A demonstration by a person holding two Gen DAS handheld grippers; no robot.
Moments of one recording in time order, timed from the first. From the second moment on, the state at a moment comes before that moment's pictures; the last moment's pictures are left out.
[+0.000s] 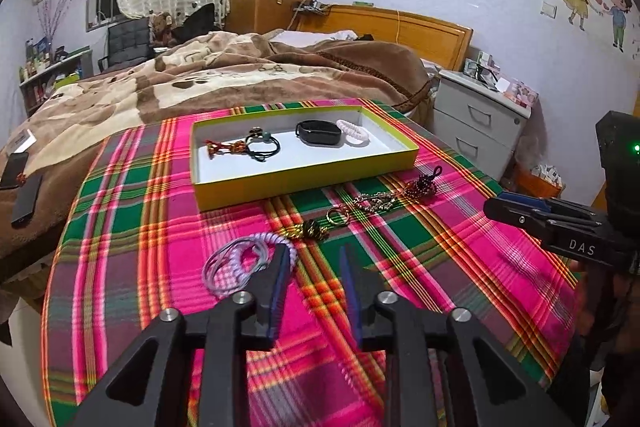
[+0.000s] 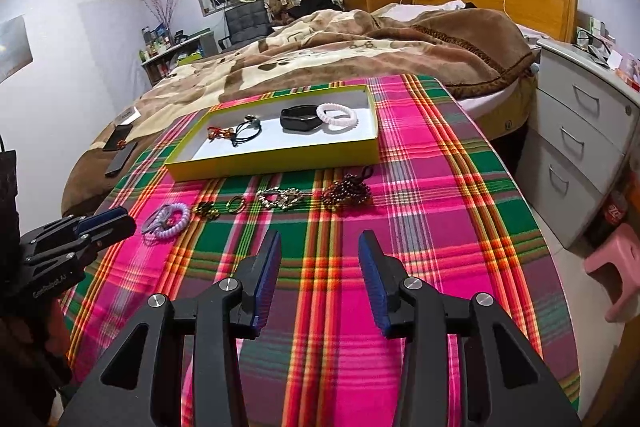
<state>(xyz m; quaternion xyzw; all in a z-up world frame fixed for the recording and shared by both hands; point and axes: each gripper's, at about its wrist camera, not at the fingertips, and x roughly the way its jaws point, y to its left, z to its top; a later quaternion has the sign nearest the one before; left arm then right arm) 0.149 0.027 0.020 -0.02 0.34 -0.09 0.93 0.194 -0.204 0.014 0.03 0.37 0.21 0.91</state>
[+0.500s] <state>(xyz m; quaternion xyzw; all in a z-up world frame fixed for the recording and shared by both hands) 0.211 0.017 -0.006 0.00 0.39 -0.11 0.92 0.255 -0.196 -0.008 0.02 0.40 0.19 0.90</state>
